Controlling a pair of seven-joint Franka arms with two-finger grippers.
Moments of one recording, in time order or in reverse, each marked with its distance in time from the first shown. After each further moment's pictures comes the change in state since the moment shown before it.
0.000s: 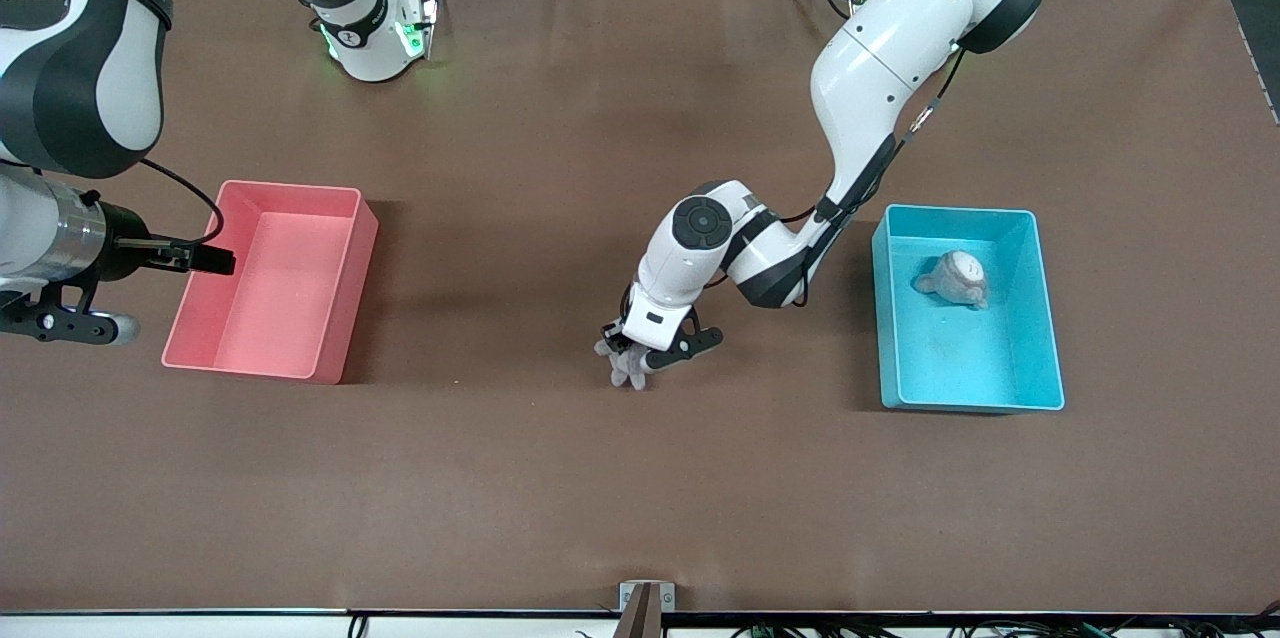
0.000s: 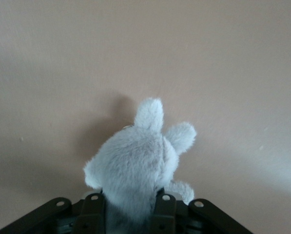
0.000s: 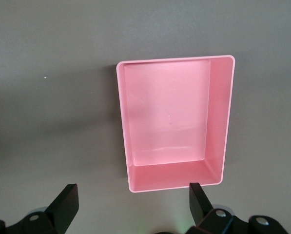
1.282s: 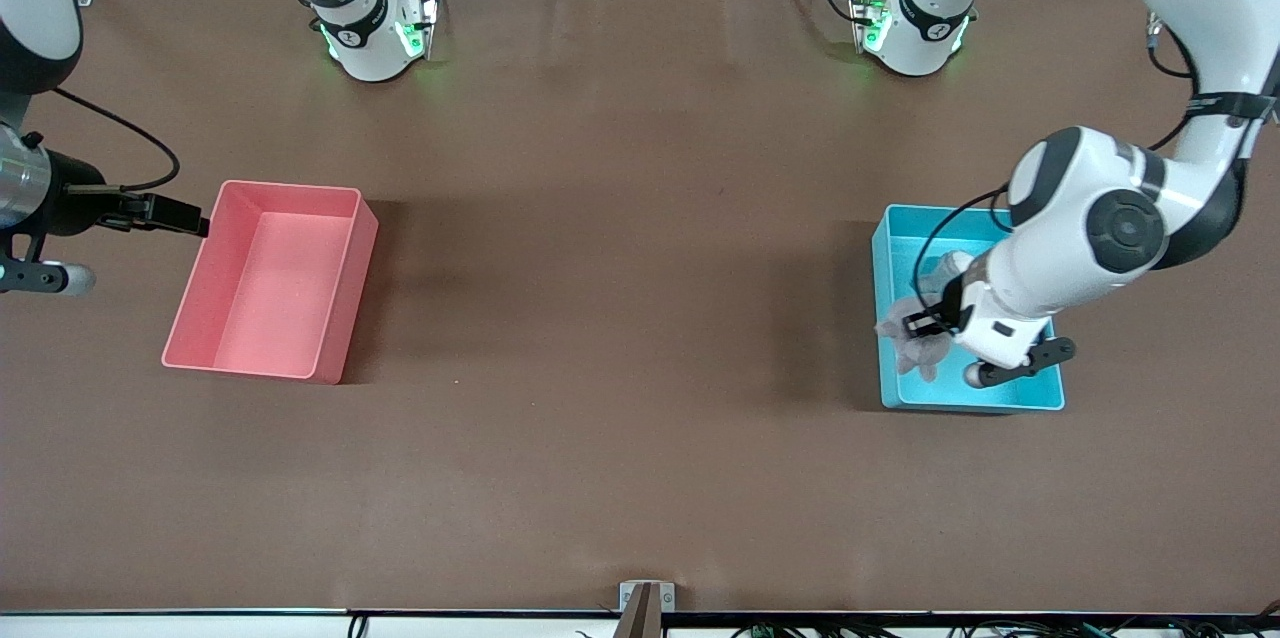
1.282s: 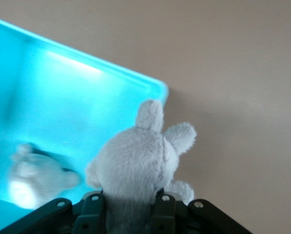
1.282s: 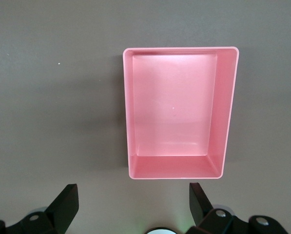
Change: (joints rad) left arm 1.011 -0.463 -0.494 -0.429 0.003 -0.514 0.636; right arm -0.636 -0.268 0.769 -0.188 -0.187 0.076 0.058
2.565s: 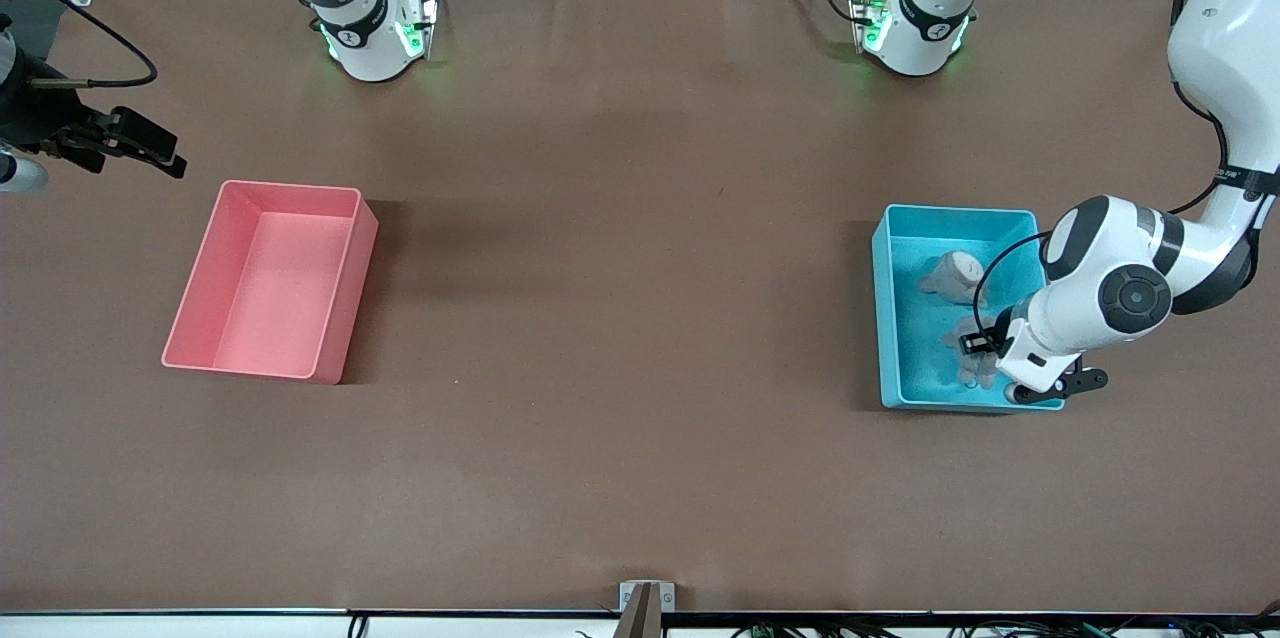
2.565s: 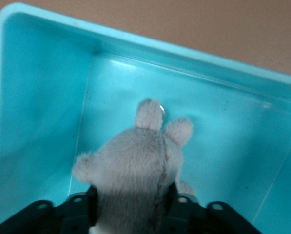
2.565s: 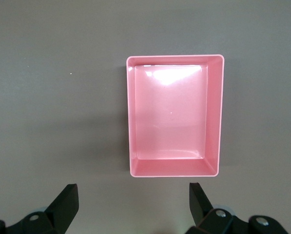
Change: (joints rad) left arm 0.109 0.219 0.054 -0.034 0.341 0.066 0.042; right arm -0.009 -0.231 0.005 -0.162 -0.004 0.076 0.004
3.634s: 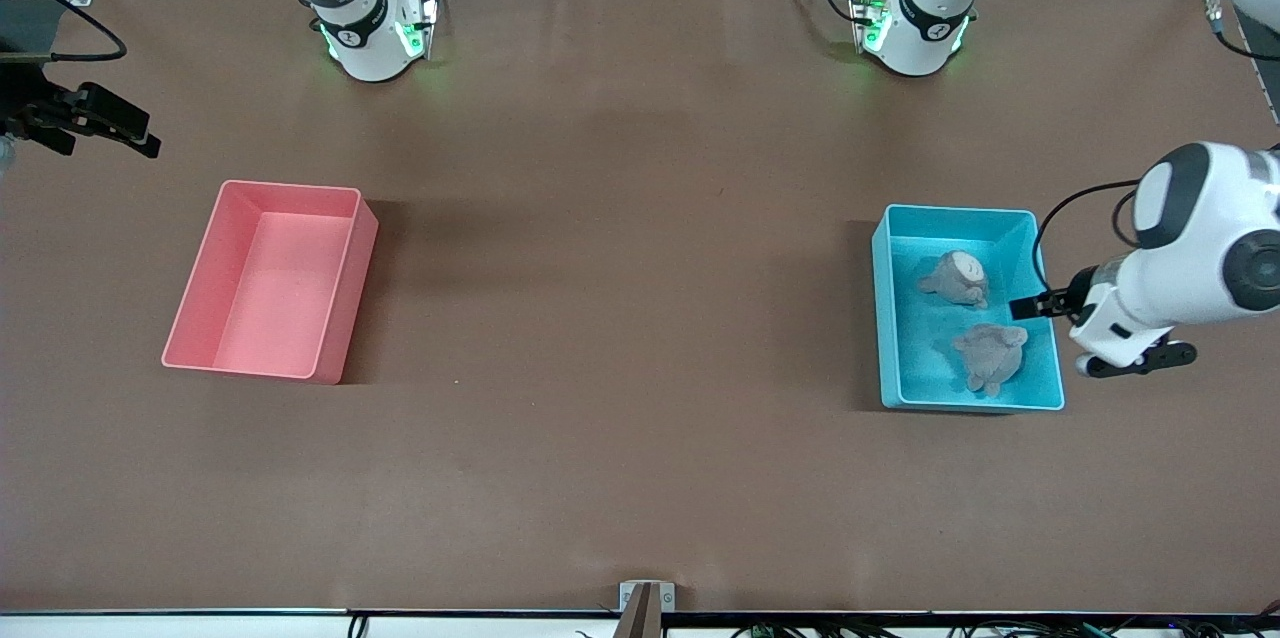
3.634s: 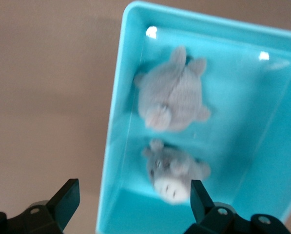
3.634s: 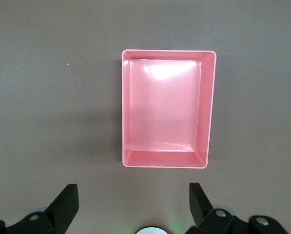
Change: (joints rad) left arm 0.089 -0.226 -0.041 0.071 -0.247 -0.328 0.293; right arm -0.026 0.000 0.000 0.058 -0.008 -0.082 -0.060
